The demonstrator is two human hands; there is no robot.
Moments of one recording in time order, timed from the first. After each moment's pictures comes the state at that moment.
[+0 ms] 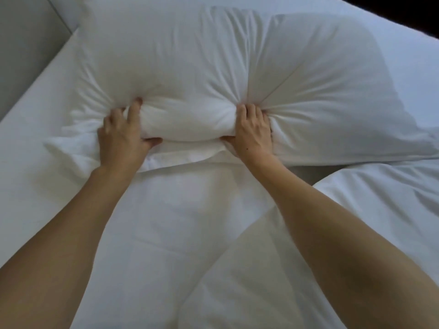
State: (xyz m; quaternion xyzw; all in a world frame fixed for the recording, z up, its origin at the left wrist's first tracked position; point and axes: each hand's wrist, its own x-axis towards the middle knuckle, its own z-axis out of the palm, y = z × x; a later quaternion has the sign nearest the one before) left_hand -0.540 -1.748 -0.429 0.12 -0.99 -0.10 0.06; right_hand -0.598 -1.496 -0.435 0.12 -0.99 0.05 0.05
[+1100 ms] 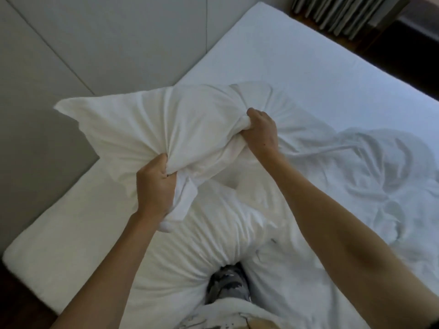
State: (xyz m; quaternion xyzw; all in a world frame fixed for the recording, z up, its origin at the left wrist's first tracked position) left_hand -0.083 -1.757 -0.100 0.23 -0.87 -0.37 0.21; right_hand -0.276 -1.595 -0.094 0.19 -0.94 0.27 -0.06
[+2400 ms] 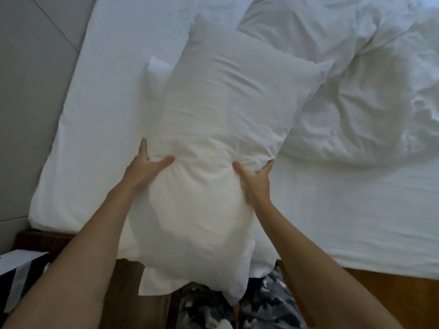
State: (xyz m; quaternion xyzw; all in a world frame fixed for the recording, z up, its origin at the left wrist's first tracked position) left_hand 0.185 -1.883 -0.232 0.22 -0.82 -0.42 -0.32; right_hand 0.241 -1.607 -0.215 -0.42 -0.74 0.50 -0.14
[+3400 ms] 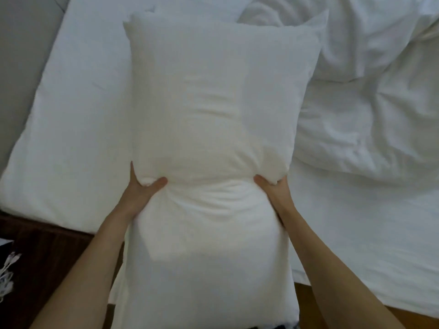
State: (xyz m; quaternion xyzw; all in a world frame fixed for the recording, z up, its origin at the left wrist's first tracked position) left_hand 0.248 -1.843 -0.306 0.34 -0.71 -0.54 -0.28; right_hand 0.234 -1.510 -0.283 -0.33 -0.76 0.51 -0.22
